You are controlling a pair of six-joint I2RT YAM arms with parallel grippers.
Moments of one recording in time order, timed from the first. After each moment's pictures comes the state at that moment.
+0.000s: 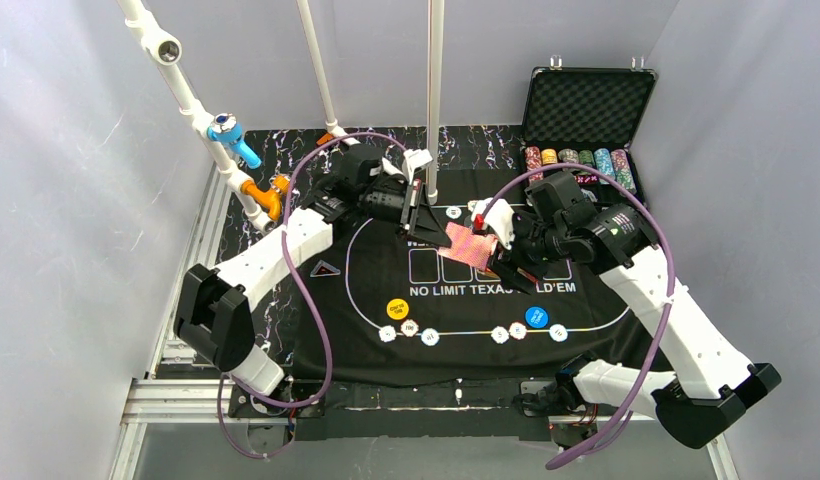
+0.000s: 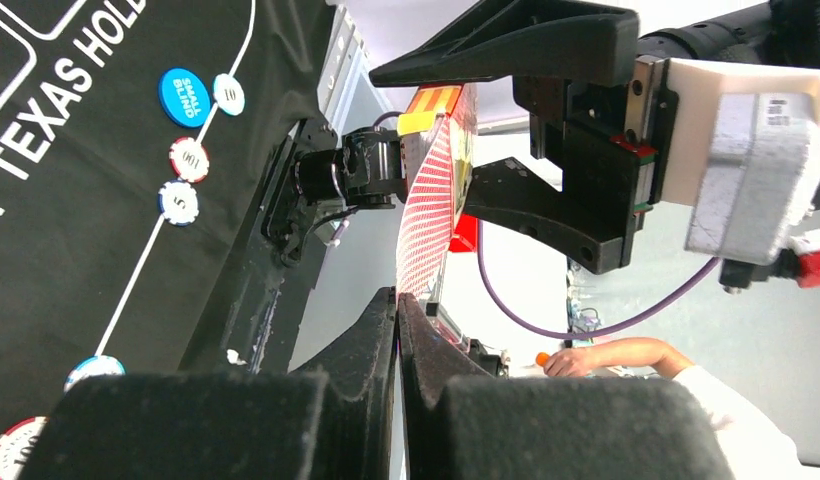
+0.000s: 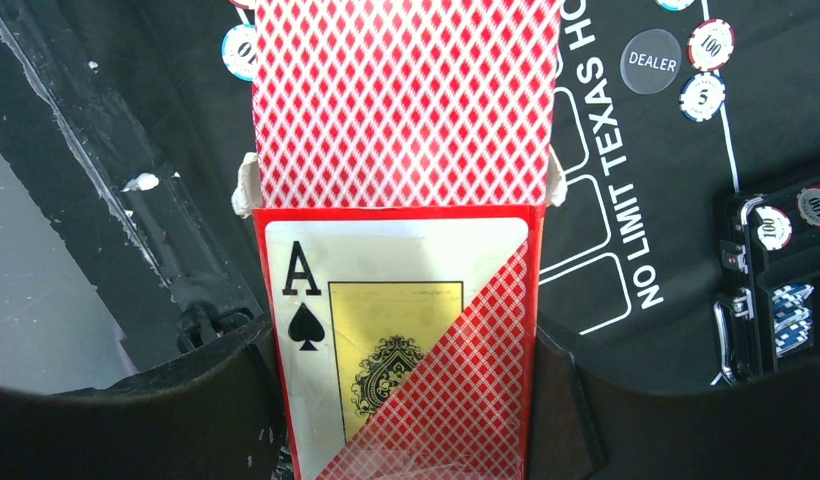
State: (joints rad) left arm -0.61 1.57 1.29 -0.19 1.06 -0.78; right arm 0.62 1.13 1.39 -1.26 -0.27 -0.58
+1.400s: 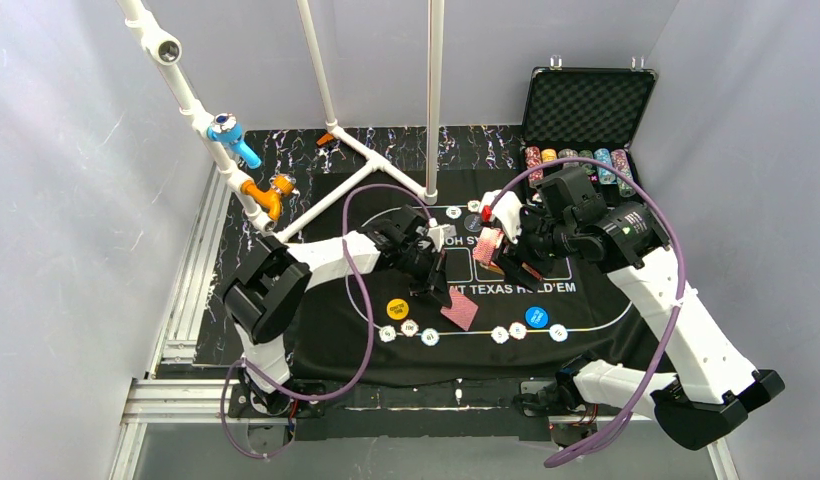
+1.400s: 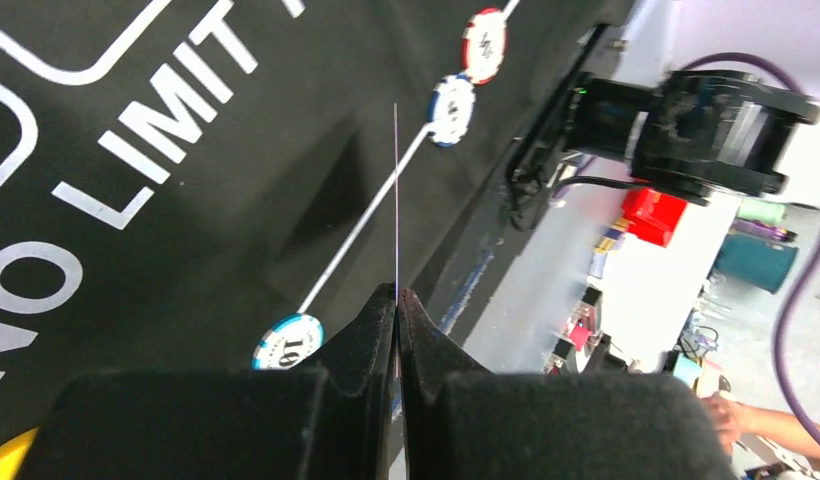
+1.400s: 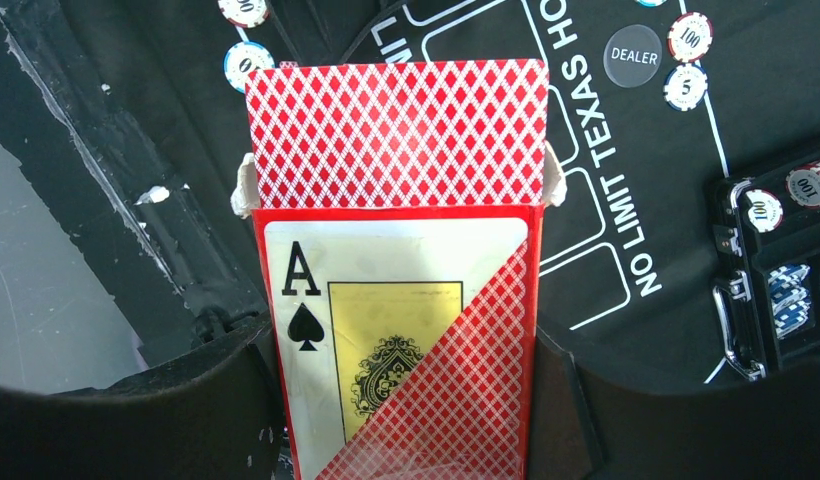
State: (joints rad) left arm -0.77 1.79 1.12 -0.29 0.75 -0.53; right arm 0.59 1.12 1.45 -1.29 -0.28 -0.54
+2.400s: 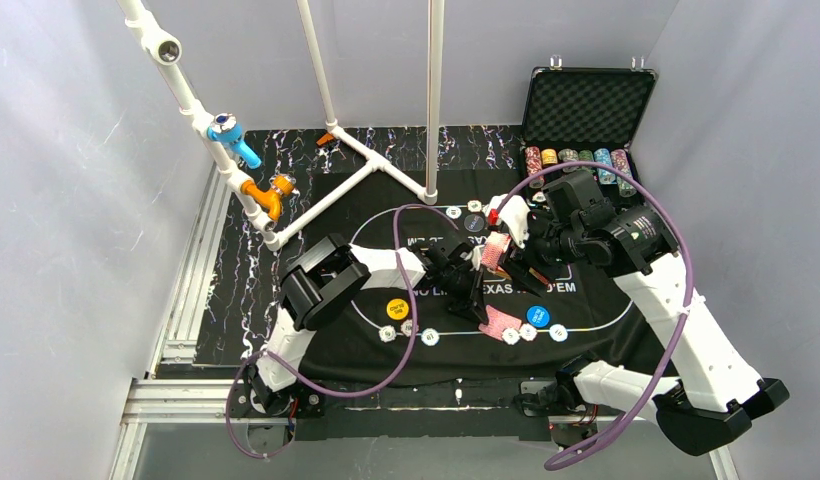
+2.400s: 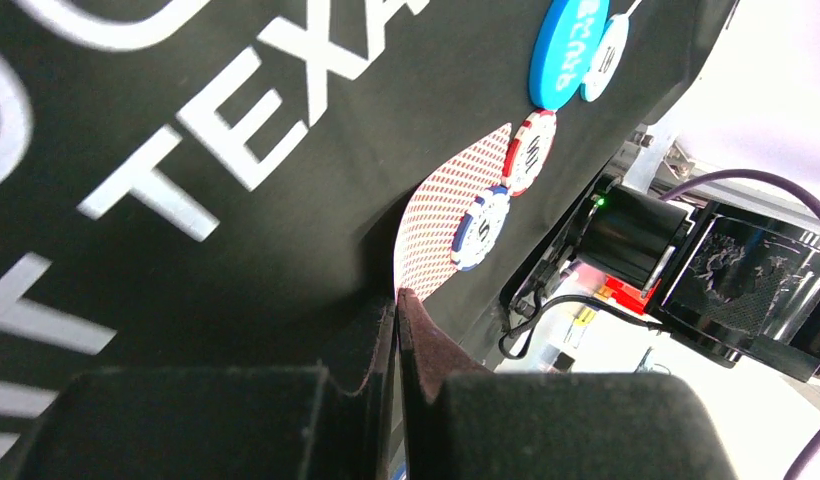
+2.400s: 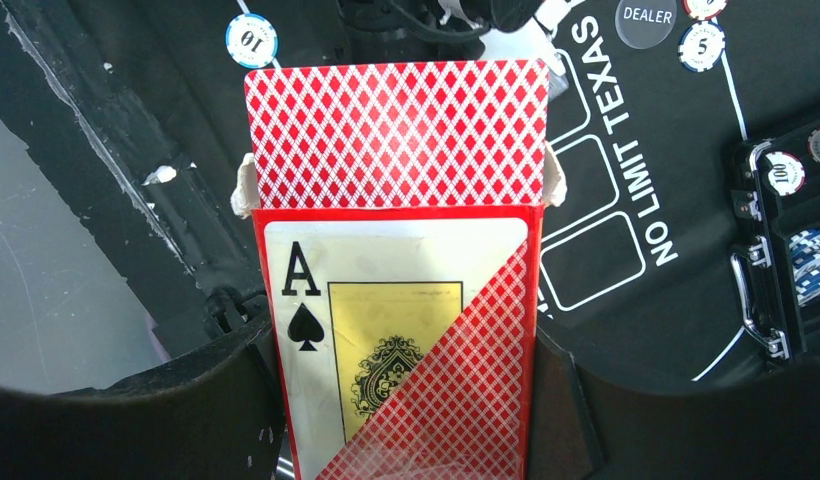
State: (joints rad) left arm -0.96 2.09 1.26 -0.09 0.59 -0.81; right arm 0.58 1.09 1.45 -1.35 -0.26 -0.53
